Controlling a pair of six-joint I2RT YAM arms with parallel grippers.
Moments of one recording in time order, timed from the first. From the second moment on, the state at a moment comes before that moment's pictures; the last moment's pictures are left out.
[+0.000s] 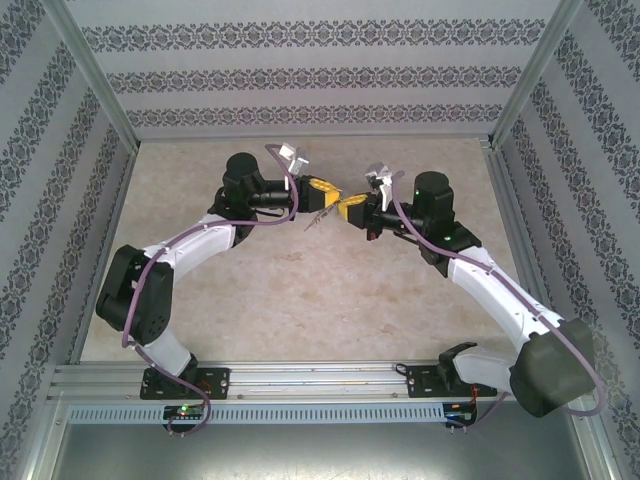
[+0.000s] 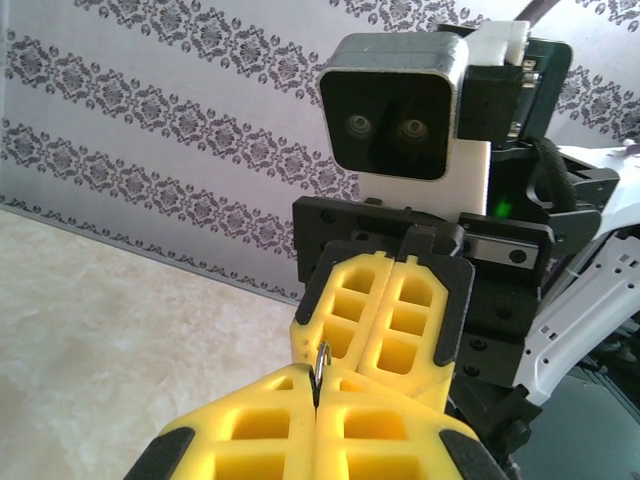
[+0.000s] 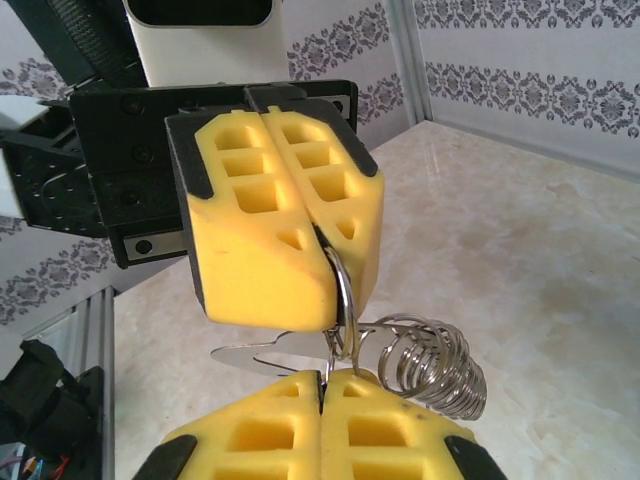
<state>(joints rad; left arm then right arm) -0.43 1.65 1.11 0.62 1.08 -0.42 0.39 1.20 0.89 0.05 -0.77 0.16</state>
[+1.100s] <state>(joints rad) -0.49 1.59 1.04 0.66 0.88 -0.35 0.39 0.96 0.79 0.04 -0.52 0.21</state>
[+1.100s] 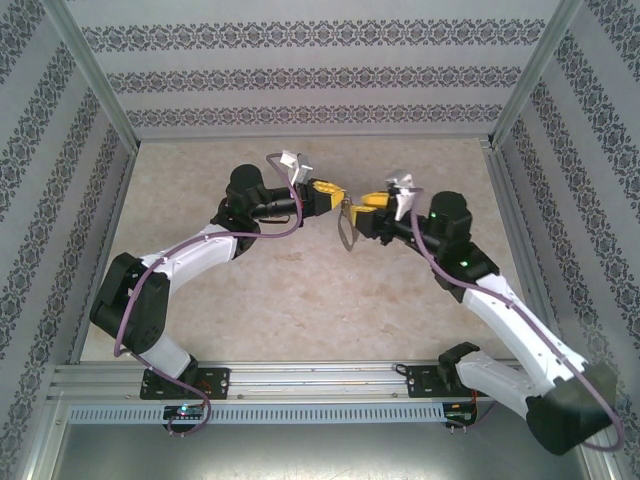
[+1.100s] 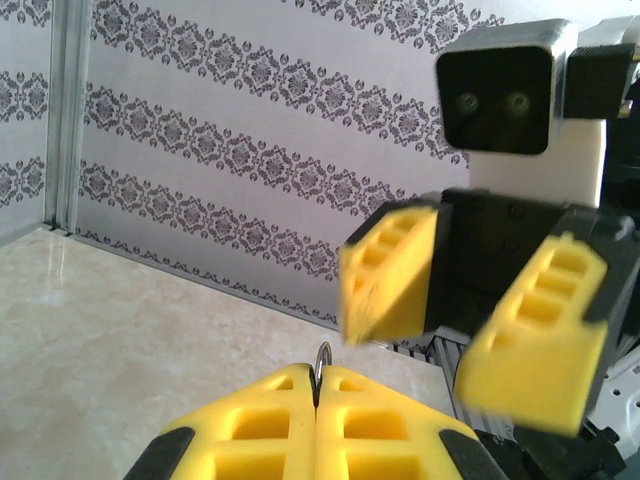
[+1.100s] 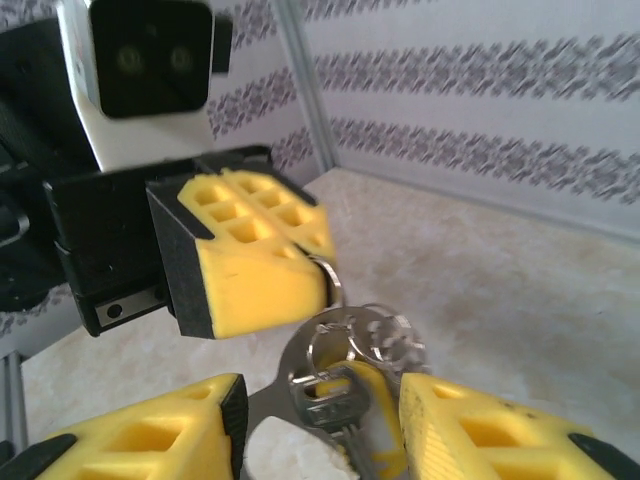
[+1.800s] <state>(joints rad) -0.49 1.59 1.03 0.72 0.92 -0.42 0.30 1.09 0.79 0.22 -0.80 0.35</state>
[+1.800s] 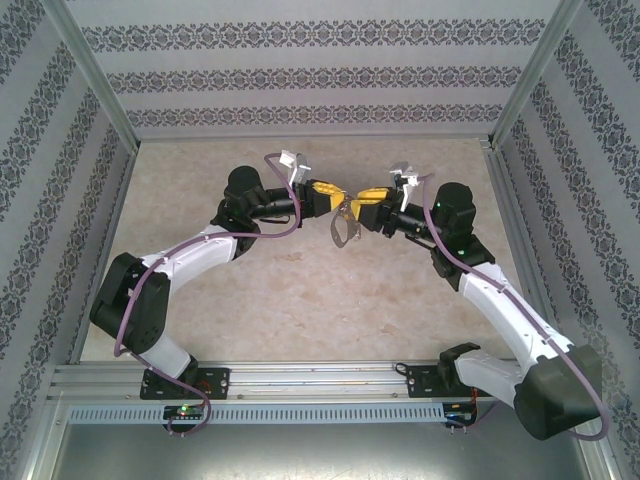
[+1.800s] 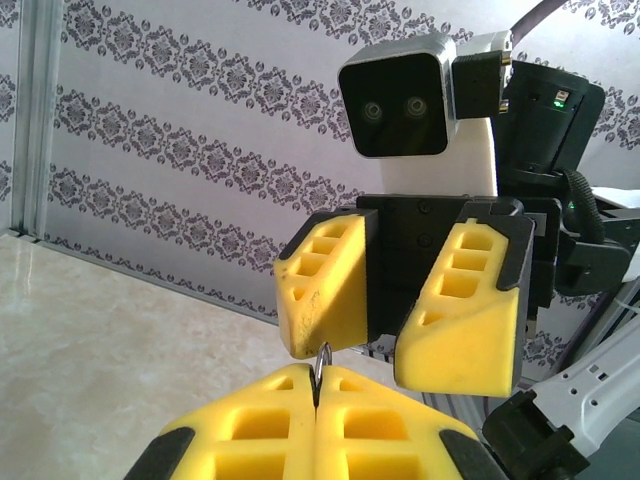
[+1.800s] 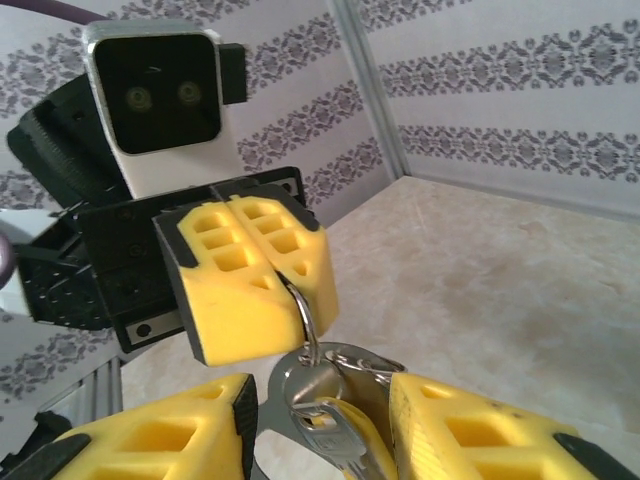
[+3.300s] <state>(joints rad) -0.50 1.59 1.03 0.70 0.94 -0.41 0.29 1.20 0.83 0.36 -0.96 0.39</state>
